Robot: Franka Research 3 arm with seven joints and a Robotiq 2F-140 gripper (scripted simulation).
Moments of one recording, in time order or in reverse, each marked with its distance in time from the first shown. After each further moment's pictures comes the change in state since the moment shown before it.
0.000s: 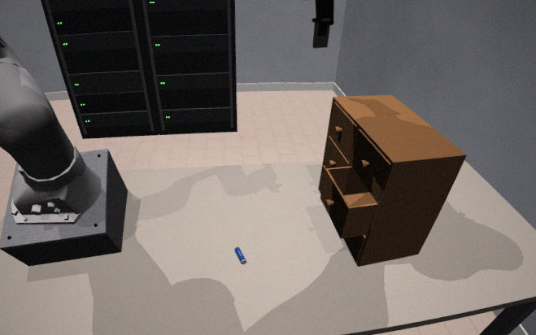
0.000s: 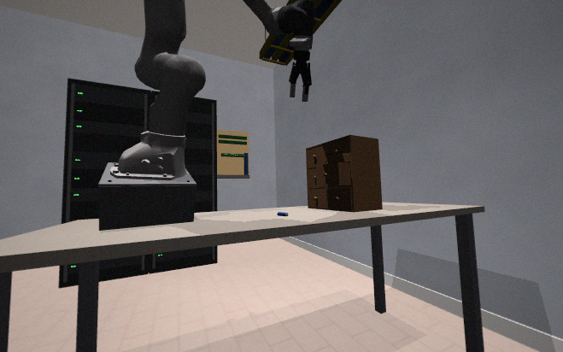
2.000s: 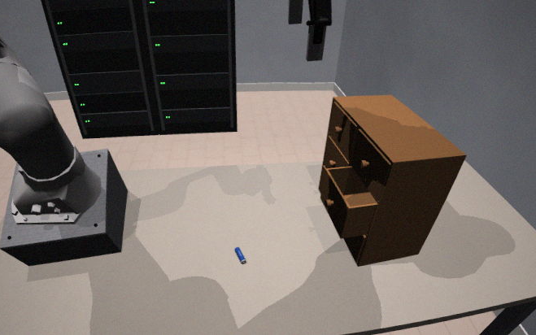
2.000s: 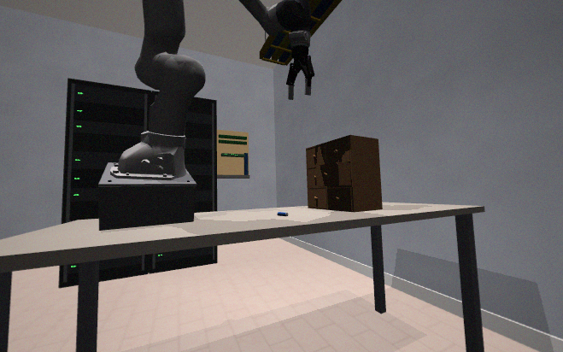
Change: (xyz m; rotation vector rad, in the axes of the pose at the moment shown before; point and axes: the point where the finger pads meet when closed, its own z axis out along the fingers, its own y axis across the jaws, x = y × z) arm 0.032 -0.069 -0.018 0.270 0.088 -0.101
